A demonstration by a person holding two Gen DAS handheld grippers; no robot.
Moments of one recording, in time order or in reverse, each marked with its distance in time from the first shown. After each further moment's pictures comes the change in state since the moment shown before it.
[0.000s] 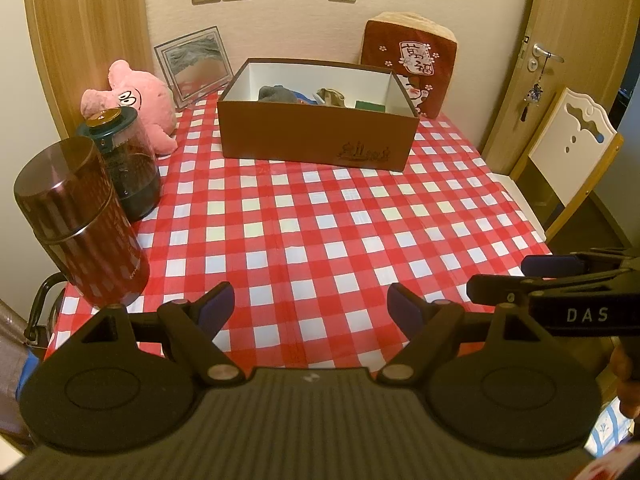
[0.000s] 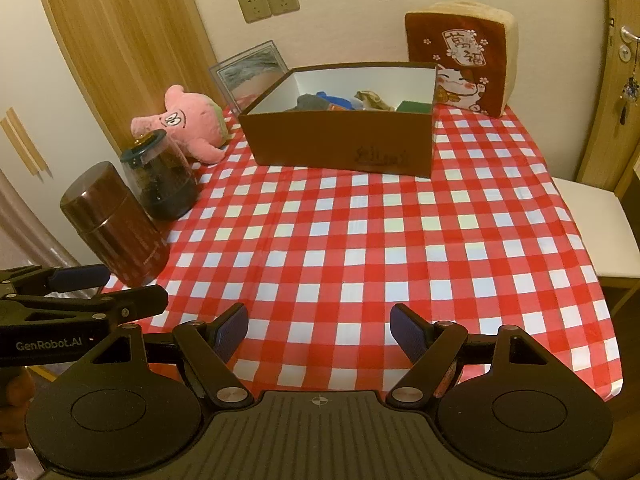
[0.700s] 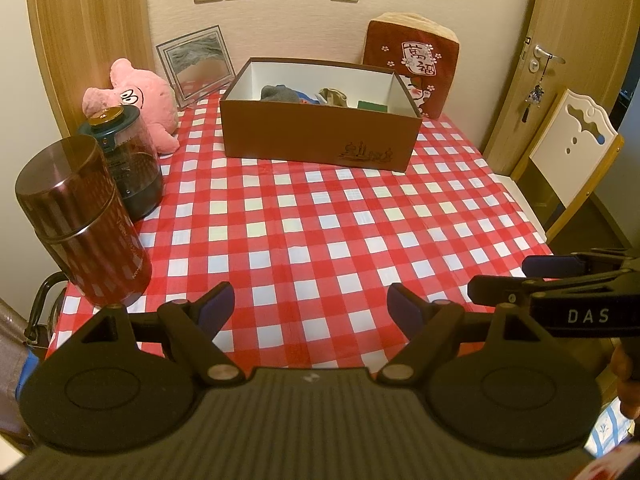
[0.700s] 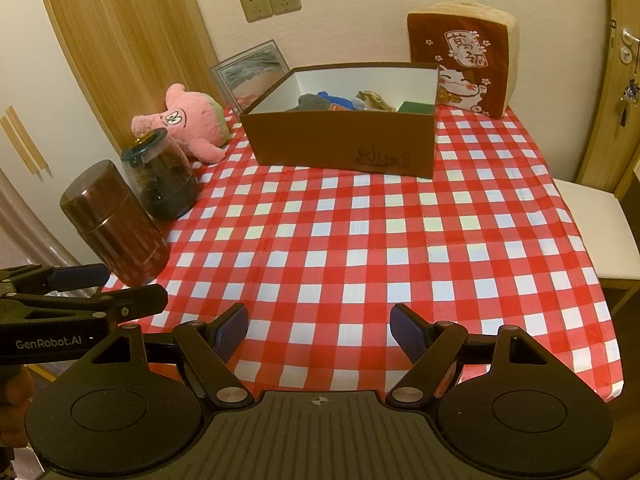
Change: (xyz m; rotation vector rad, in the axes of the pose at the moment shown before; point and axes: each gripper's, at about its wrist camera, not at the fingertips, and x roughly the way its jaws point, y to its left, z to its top) left arm 0.001 0.001 0.000 -0.004 0.001 0.001; right arm 0.001 0.001 0.000 -0.004 0.001 -0.001
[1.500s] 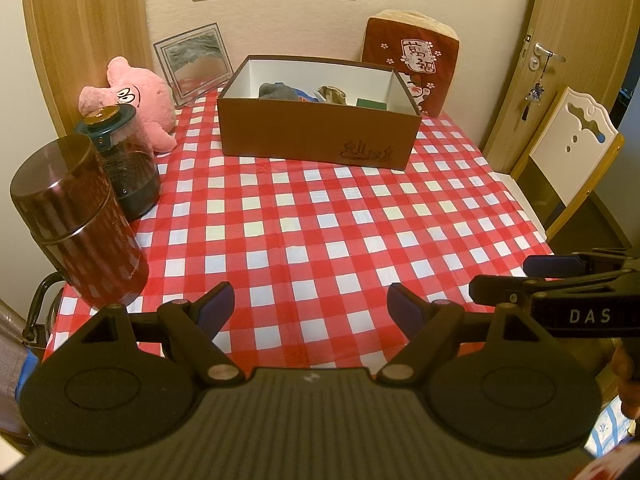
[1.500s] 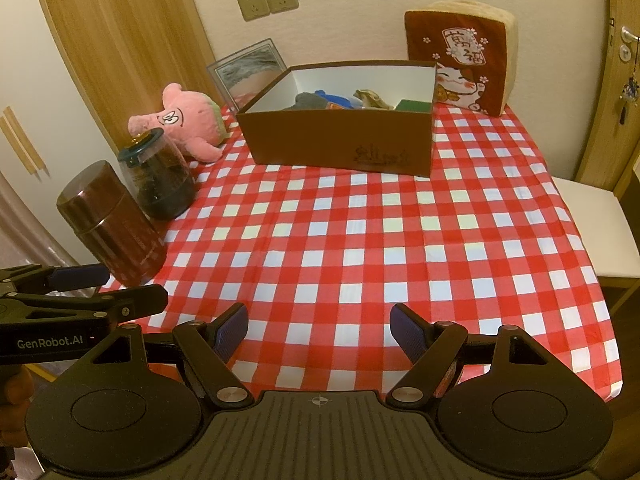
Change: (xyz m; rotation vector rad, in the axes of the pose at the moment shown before) left arm 0.002 0.000 0.000 -0.002 0.002 -0.001; right arm 0.001 -0.001 0.001 0.000 0.002 -0.001
